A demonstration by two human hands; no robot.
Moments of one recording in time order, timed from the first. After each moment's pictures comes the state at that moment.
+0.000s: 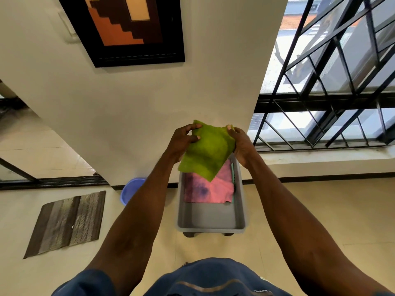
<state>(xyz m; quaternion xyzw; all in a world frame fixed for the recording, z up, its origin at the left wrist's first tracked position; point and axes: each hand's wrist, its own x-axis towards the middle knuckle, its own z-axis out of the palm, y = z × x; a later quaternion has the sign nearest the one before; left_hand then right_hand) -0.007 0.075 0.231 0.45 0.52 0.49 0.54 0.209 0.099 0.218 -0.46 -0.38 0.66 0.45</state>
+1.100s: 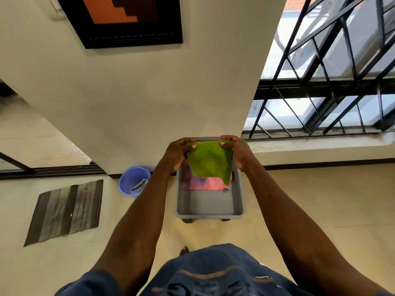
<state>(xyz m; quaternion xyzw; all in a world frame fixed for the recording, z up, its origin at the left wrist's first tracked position) -0.012 0.035 0.172 0.31 0.54 0.46 0.63 0.206 0.061 0.186 -0.54 -0.34 0.66 0.40</state>
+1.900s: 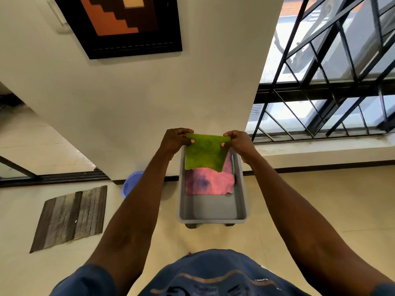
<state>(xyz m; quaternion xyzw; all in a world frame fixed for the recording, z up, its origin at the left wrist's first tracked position) -0.031 0.064 0.213 0.47 0.61 0.42 0.48 0.212 0.086 0.206 -0.60 -0.52 0.51 0.32</state>
